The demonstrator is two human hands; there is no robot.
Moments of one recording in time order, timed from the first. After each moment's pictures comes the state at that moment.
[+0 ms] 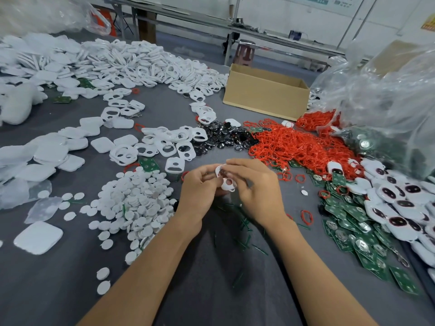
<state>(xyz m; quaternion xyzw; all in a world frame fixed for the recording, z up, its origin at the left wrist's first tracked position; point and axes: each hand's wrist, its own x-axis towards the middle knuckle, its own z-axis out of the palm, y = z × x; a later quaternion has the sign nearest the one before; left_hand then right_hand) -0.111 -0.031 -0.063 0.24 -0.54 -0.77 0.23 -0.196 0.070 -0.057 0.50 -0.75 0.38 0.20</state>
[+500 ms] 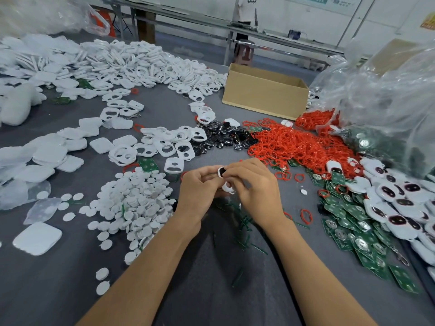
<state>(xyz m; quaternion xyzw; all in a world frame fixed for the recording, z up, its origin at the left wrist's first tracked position) -0.109 -0.030 -0.061 0.25 -0.56 -0.76 0.24 -0.201 0.070 -0.063 0.55 -0.72 0.36 0.24</state>
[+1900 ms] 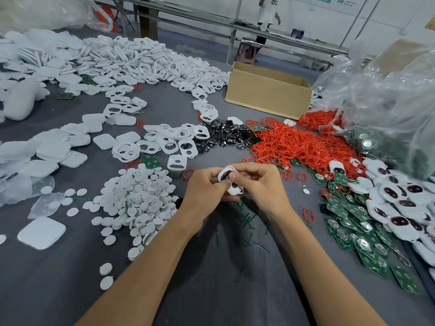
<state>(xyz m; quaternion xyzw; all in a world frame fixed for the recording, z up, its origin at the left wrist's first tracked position) -0.109 -0.027 -0.062 0.20 -0.61 -0.75 0.20 -0.200 0.068 -0.053 0.35 -0.73 0.58 -0.12</state>
